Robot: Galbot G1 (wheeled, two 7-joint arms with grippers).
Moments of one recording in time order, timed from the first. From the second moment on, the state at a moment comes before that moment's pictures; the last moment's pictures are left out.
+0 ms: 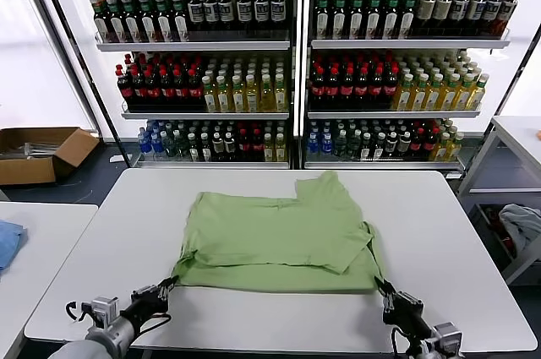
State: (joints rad) left arm 1.60 -1.17 -0.70 -2.06 -0.39 0.58 0.19; right arm -1.78 1.19 0.64 2.15 0.31 -0.25 -0.10
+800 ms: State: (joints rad) left arm 1.88 -1.26 -0.86 -2.34 -0.29 0.57 0.15; right arm -1.85 1.13 0.69 2.26 0.37 -0.23 -0.13
